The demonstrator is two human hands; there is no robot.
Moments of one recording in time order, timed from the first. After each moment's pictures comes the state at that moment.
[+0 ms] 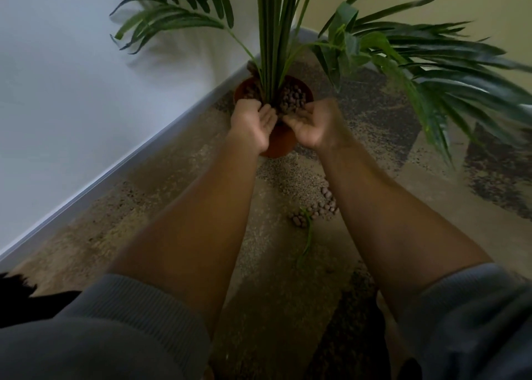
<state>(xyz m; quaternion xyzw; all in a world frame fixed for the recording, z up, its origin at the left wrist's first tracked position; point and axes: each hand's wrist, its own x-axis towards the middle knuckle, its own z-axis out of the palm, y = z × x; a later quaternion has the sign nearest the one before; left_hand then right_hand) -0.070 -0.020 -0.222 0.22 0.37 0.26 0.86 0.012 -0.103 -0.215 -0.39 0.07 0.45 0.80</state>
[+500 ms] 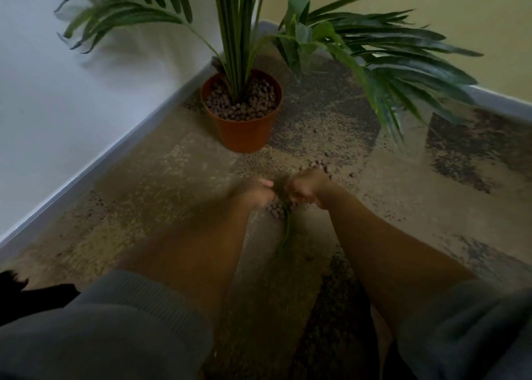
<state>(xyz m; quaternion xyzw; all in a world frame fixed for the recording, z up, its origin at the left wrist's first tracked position) -0.097 -0.091 -0.348 0.74 0.42 -0.14 0.51 -0.005 -0.205 -0.312 -0.82 -0.08 0.43 0.36</state>
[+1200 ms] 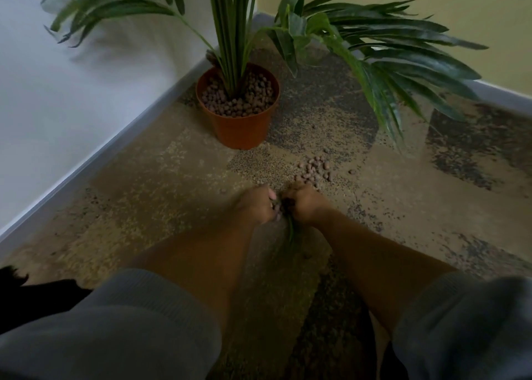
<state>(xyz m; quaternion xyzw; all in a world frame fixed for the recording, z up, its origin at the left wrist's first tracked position) -0.113 -0.115 -0.370 0.85 0.32 -0.13 0.40 -0.018 -0.238 -0.357 -0.85 -0.46 0.23 0.08</state>
